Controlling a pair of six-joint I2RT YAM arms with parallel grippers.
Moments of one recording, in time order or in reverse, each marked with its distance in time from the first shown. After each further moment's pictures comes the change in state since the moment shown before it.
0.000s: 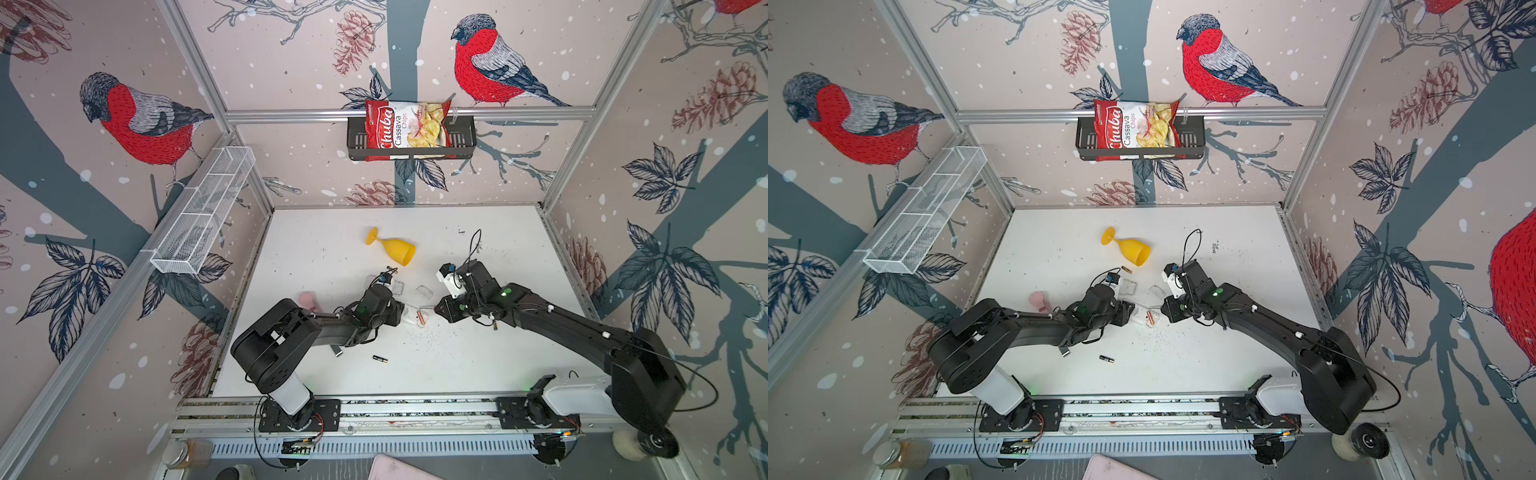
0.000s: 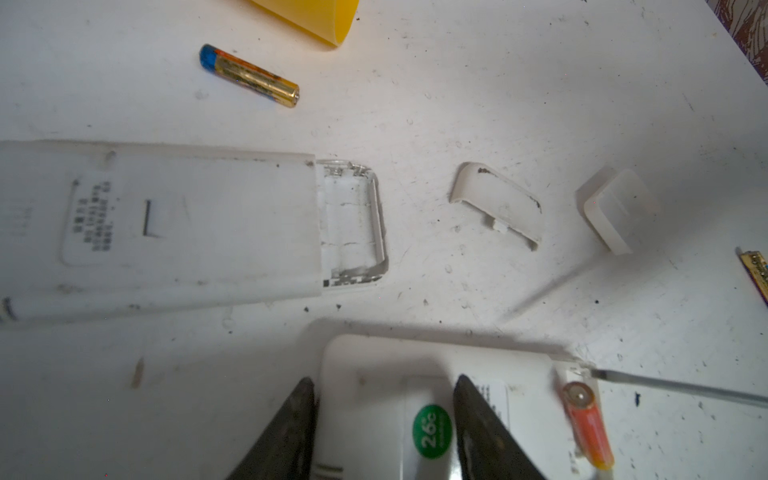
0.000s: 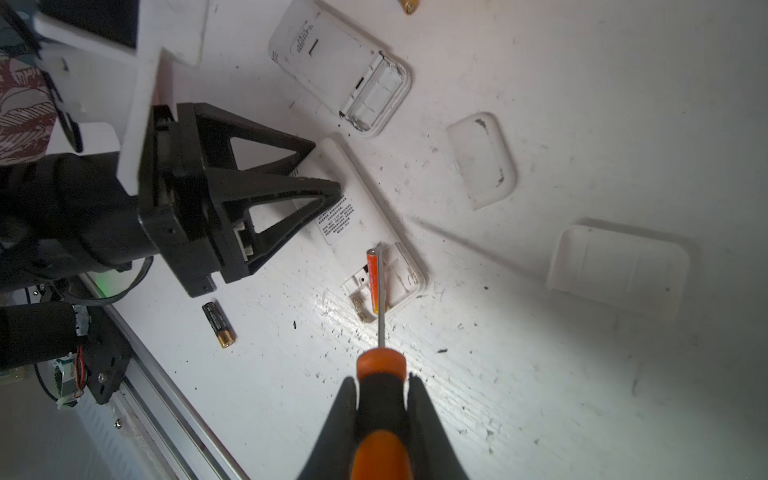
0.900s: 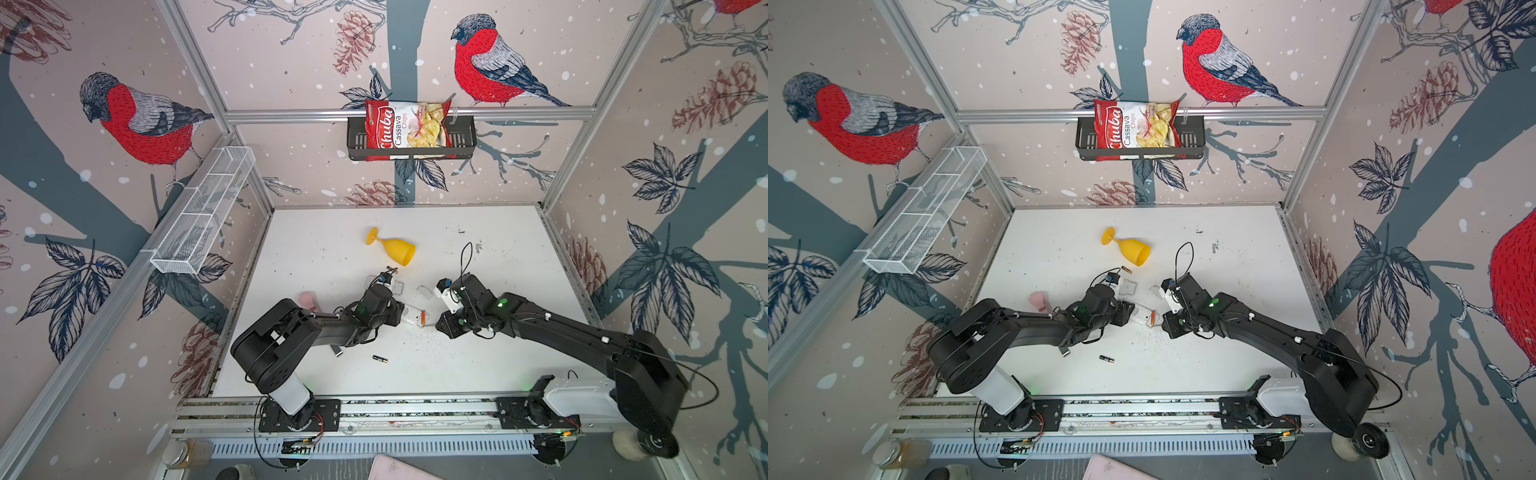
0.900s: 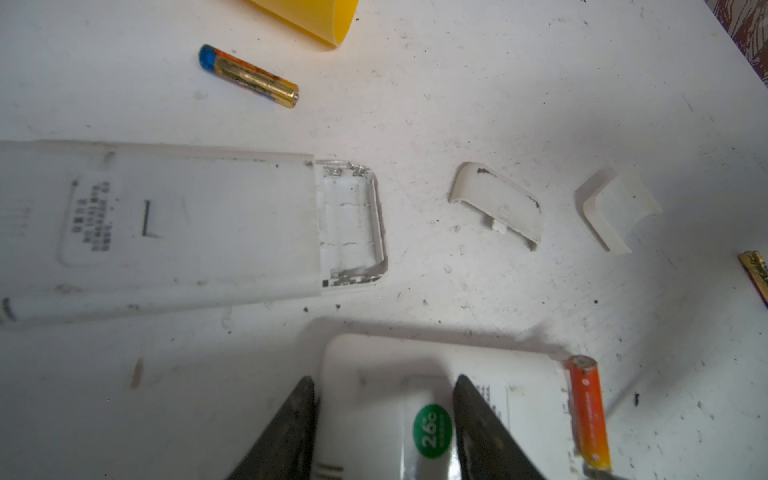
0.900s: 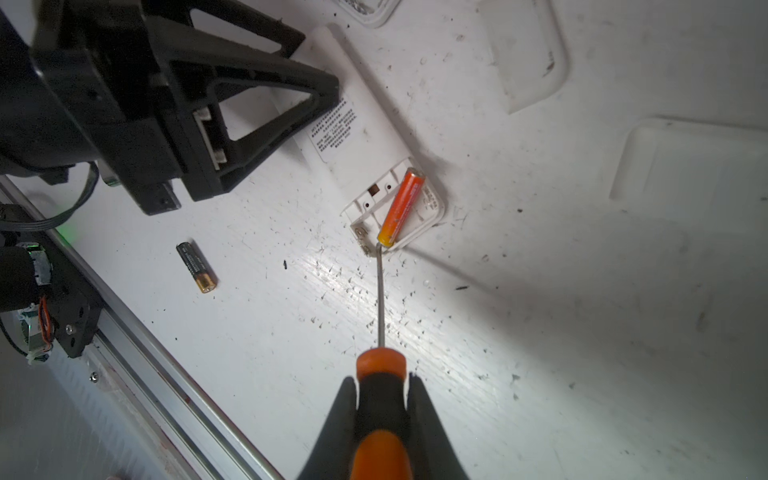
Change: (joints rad) left arm 0.000 -0.002 0.000 0.000 0.001 0.001; right arm 0.089 -0.002 -0.066 -0.050 0.026 0.030
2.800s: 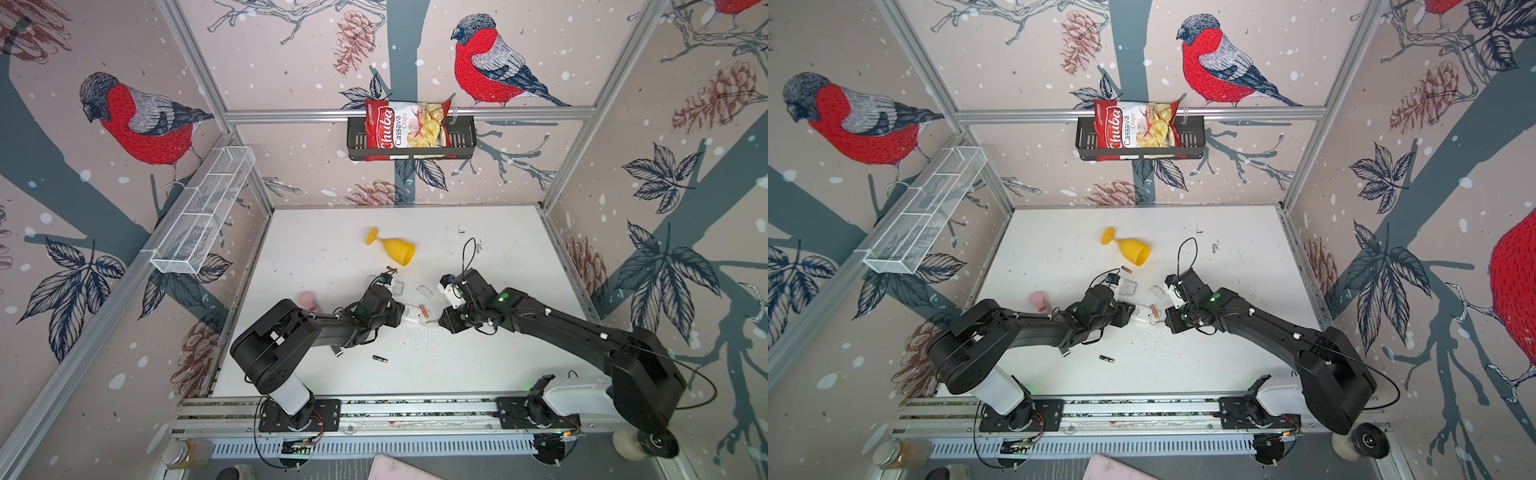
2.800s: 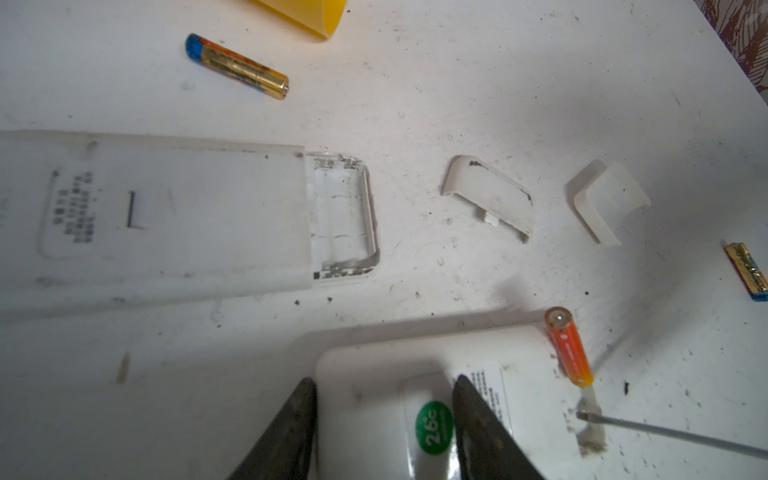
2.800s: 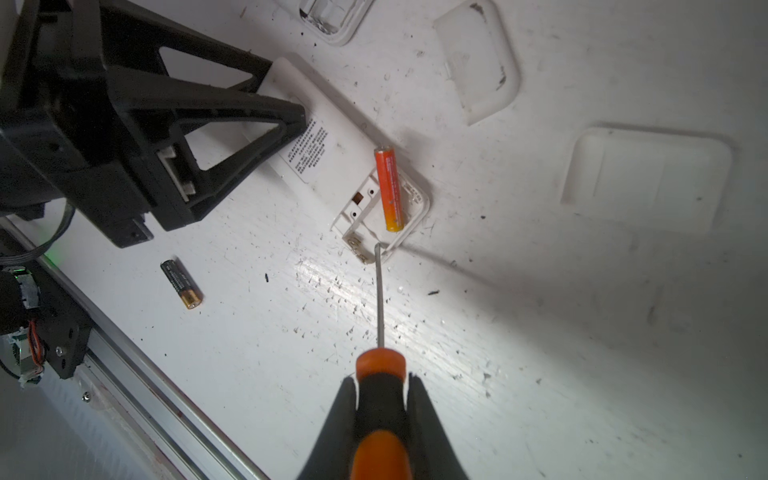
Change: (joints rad) left arm 0.001 -0.001 -0.010 0.009 0.019 -0.001; right arm -0.050 0.022 0.034 -0.030 0.012 -0.002
